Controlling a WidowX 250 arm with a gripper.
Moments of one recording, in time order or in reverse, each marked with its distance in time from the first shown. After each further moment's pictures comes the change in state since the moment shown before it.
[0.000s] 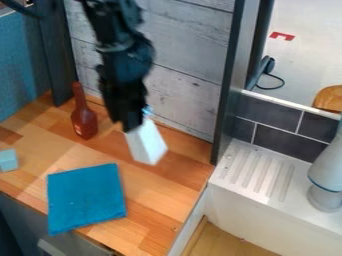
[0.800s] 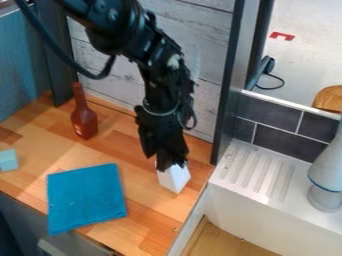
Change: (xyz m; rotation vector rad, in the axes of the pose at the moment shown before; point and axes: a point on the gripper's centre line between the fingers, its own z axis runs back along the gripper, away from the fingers) arm 0.020 -0.022 -0.066 0.182 -0.029 -0.027
